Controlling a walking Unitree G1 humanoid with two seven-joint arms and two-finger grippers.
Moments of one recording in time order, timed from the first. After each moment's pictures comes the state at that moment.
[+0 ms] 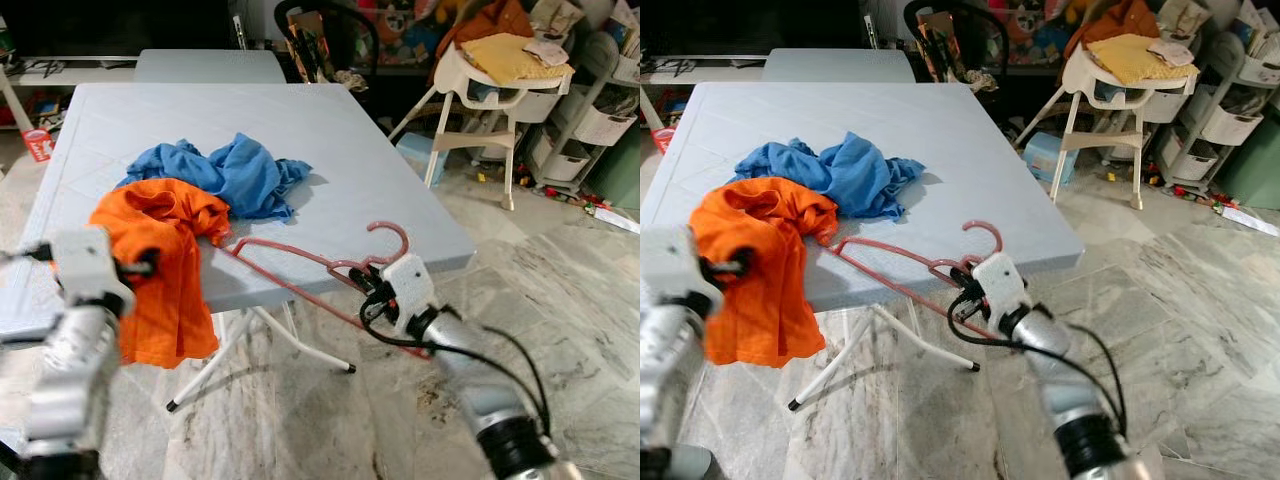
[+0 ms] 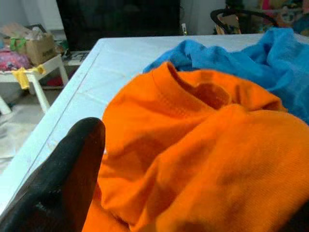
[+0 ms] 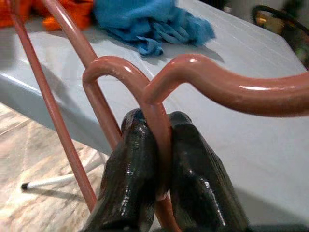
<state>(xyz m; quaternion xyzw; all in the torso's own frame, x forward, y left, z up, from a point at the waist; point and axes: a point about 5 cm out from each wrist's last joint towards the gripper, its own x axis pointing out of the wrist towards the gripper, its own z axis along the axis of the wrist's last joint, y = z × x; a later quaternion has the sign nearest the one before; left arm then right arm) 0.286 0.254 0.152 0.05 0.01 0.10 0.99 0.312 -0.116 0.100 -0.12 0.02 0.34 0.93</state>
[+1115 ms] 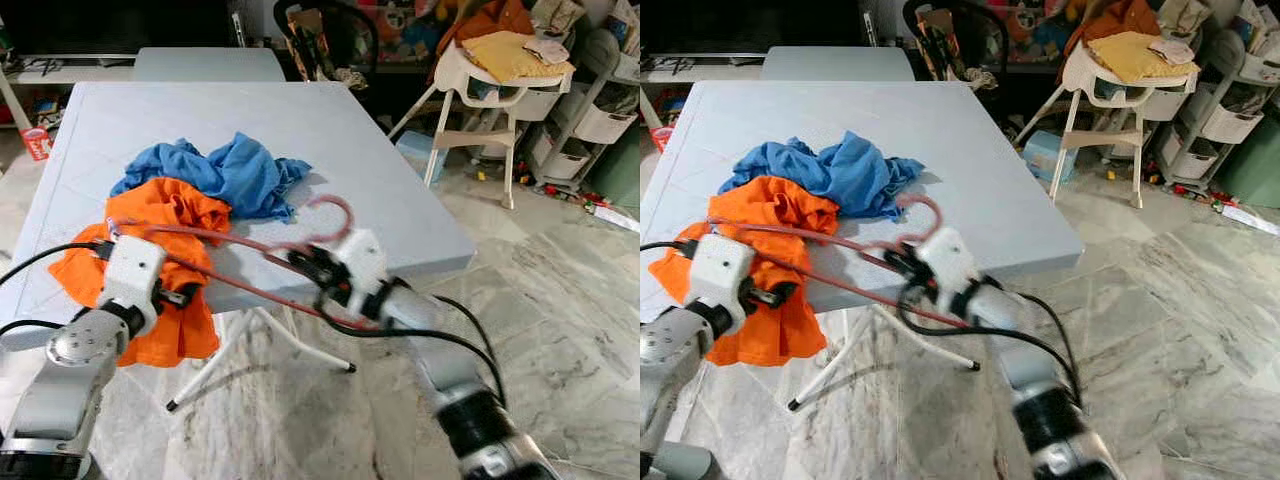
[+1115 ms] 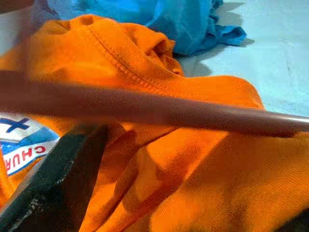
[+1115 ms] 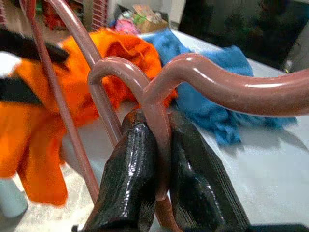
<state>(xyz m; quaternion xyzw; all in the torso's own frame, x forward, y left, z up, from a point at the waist) 0.282 0.230 0.133 0.14 0.10 -0.11 0.98 0.313 -0.036 0.143 -0.06 -0.07 0.46 0.88</state>
